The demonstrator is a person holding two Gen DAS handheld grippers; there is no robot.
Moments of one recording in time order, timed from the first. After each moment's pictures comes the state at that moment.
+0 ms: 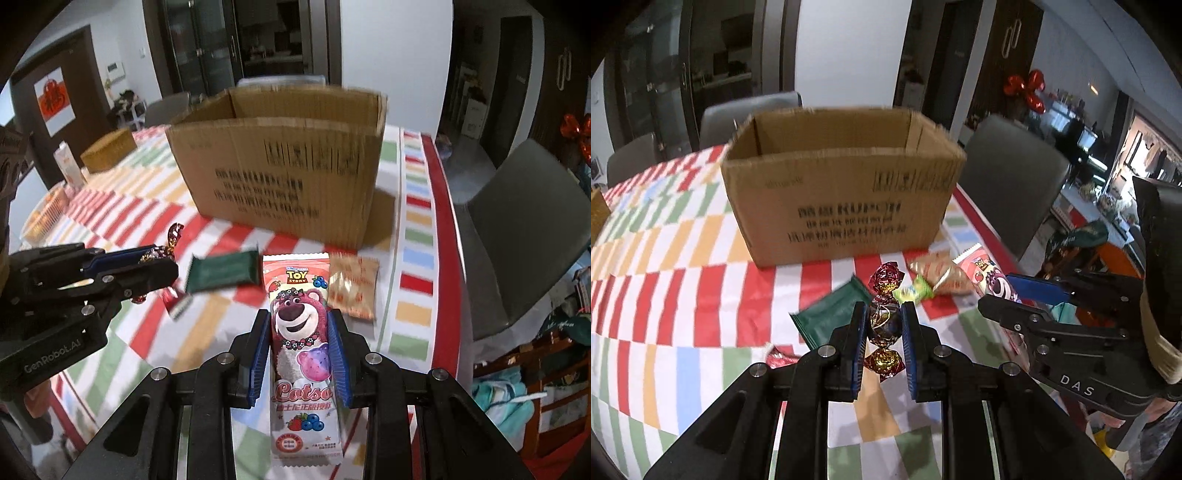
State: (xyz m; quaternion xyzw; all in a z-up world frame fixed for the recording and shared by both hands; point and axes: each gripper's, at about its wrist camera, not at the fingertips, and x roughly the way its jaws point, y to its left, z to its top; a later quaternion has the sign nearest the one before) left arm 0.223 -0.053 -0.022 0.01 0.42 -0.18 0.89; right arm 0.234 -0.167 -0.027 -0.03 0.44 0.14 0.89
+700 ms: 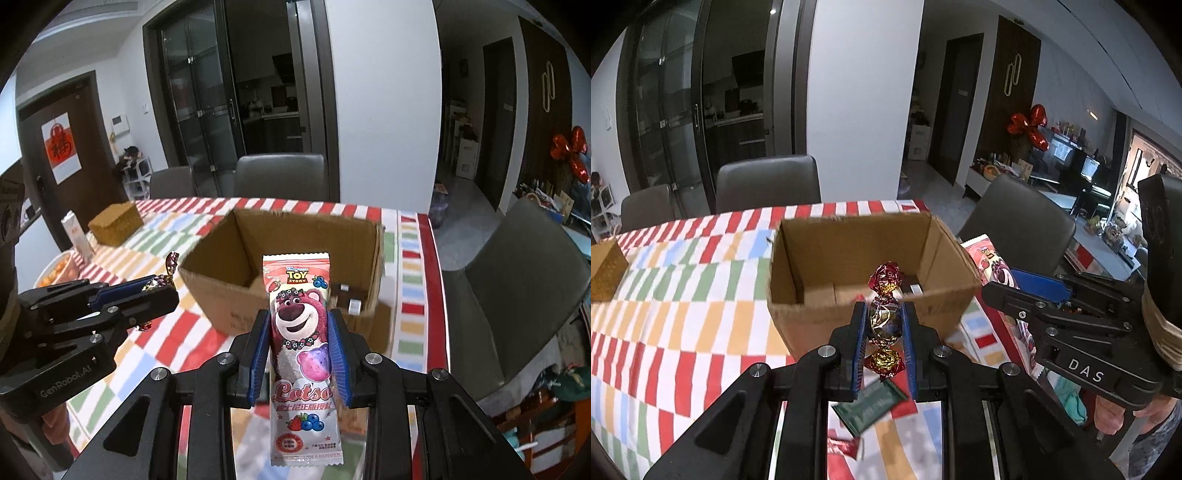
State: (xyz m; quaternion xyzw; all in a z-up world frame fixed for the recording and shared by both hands) left arm 0.280 -0.034 0.064 0.01 0.35 -0.16 0.92; right arm 0.287 -0.155 0.067 0.00 0.35 0.14 0.93
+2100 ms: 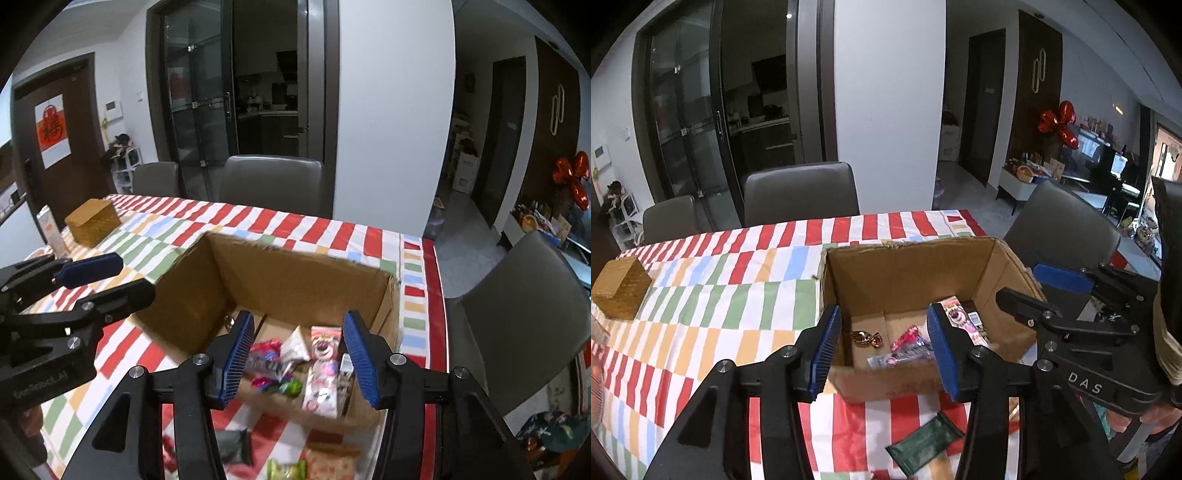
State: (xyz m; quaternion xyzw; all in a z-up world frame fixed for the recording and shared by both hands) left arm 0.329 -0.006 0.056 0.03 0.34 -0.10 0.93; right arm 0.355 -0.127 0.061 -0.04 0.34 0.12 0.93
